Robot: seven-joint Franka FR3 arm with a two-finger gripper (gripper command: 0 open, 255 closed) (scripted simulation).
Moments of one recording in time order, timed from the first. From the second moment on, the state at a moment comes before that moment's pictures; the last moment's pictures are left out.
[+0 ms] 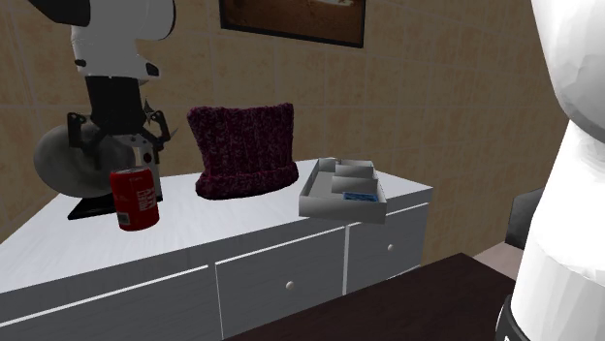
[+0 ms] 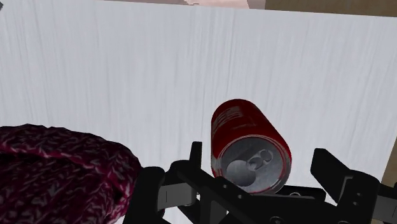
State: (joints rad) arm 0.21 0.41 0.46 -1.77 -0.22 2.13 0.65
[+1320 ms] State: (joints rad) arm 0.22 0.46 0.44 -1.79 -0.25 2.20 0.67
